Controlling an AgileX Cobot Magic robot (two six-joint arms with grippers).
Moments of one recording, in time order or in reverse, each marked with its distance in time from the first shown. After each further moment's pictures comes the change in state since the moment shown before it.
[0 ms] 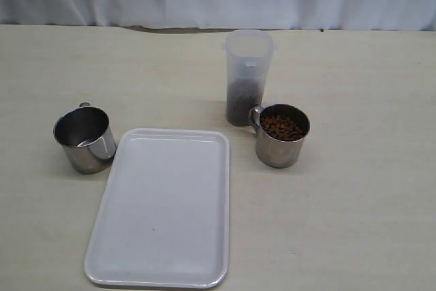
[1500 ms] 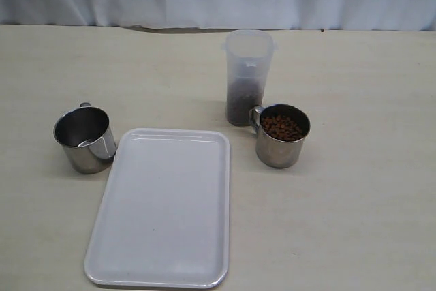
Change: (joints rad) left arm 0.000 -0.050 0.001 -0.210 0.432 0.014; right arm 0.000 0.000 0.000 0.002 -0.299 0.000
